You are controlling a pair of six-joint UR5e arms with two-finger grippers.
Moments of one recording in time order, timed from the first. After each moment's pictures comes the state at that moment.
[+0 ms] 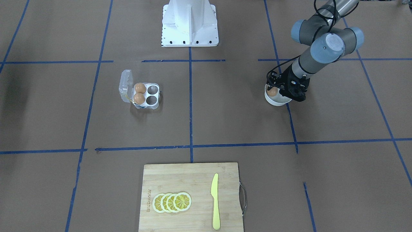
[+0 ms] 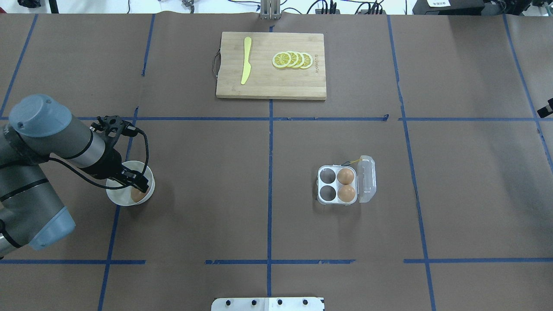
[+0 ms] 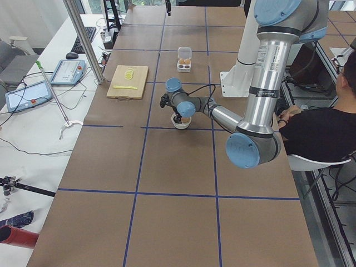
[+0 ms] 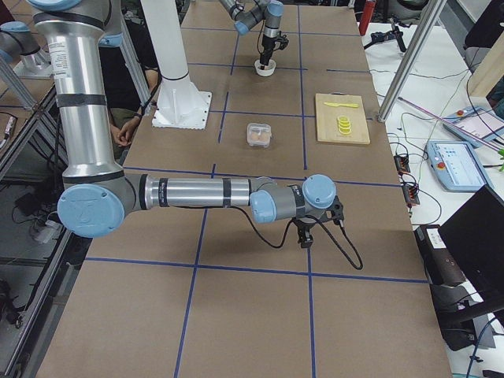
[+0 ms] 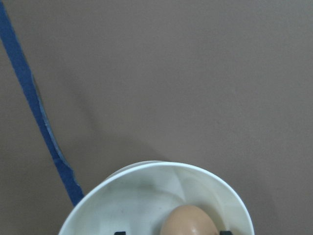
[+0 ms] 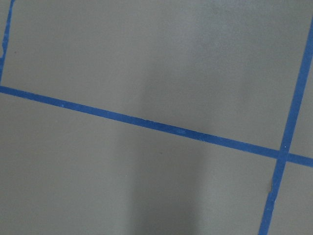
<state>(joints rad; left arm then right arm) -0.70 -1.75 -1.75 -1.96 -2.23 -0.72 1.41 -1.48 1.49 -1.39 2.50 0.04</state>
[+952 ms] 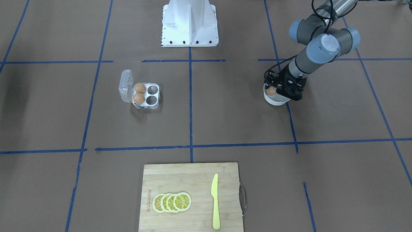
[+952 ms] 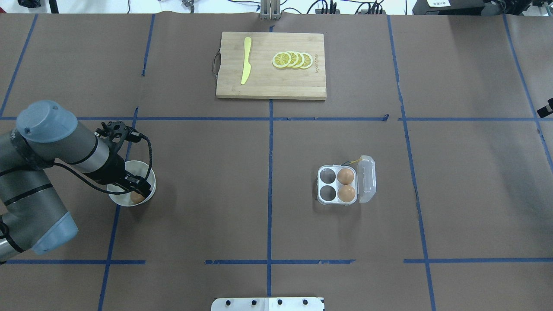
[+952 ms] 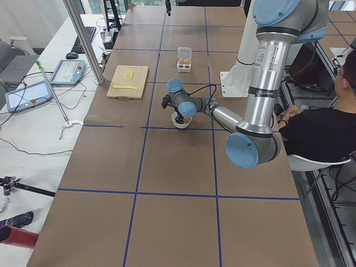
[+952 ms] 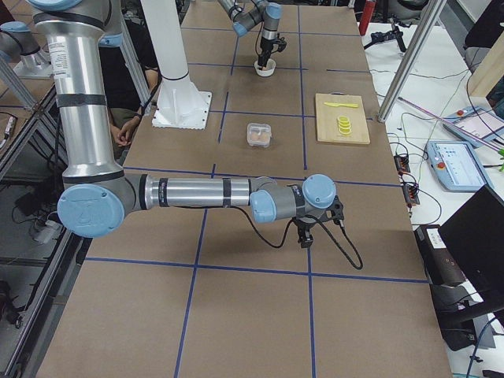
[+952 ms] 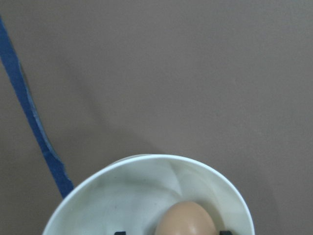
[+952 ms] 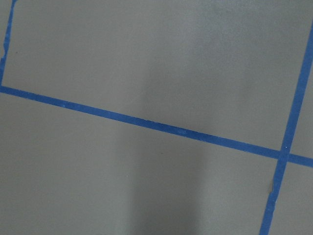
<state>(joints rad) -0.68 -1.75 -1.74 -1.96 -2.22 -0.74 1.41 -1.48 1.49 -1.39 2.50 0.04</state>
